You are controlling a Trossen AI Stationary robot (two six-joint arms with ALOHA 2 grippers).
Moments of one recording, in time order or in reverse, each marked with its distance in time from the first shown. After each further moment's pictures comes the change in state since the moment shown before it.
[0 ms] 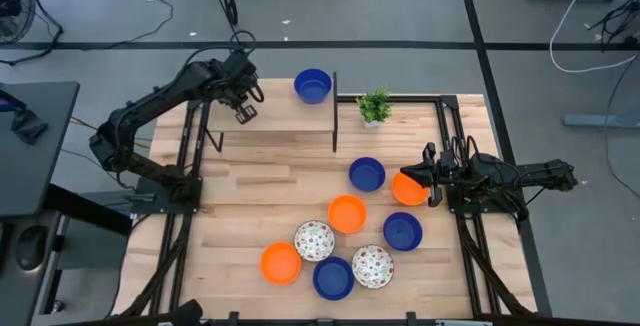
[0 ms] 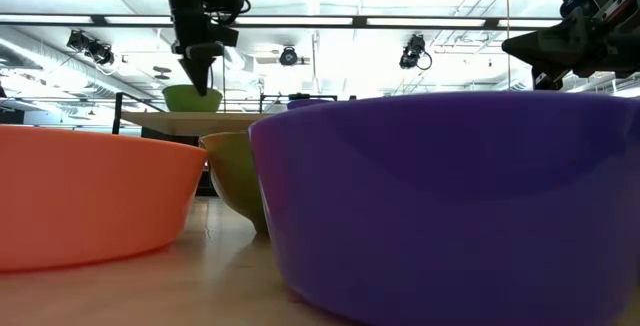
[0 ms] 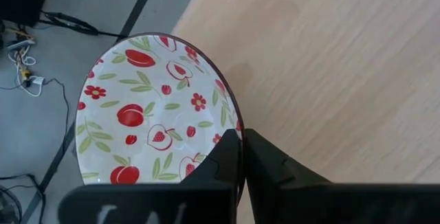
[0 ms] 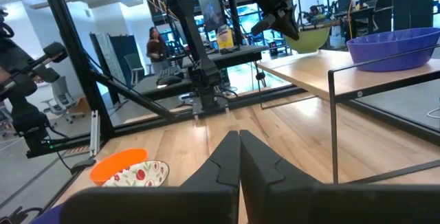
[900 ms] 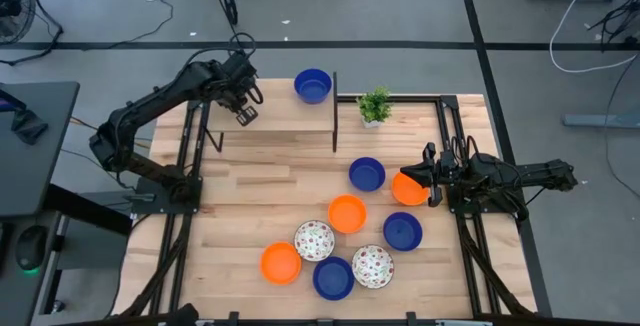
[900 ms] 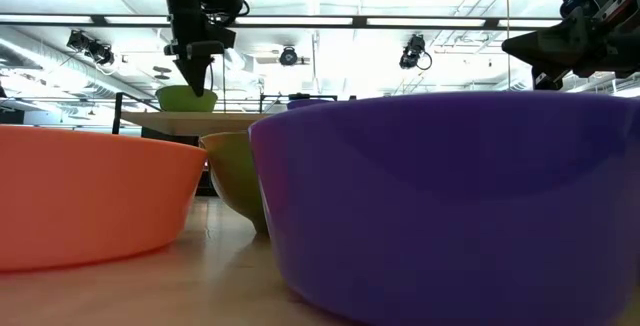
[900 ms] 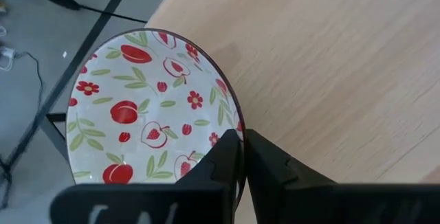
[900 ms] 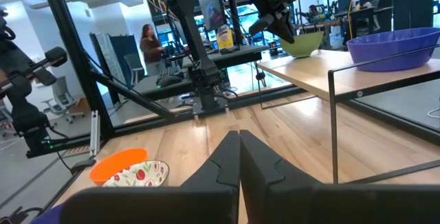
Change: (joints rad) left arm -0.002 0.000 -0.001 -0.050 0.040 -0.129; right arm 0.000 0.000 0.000 0.000 0.000 0.000
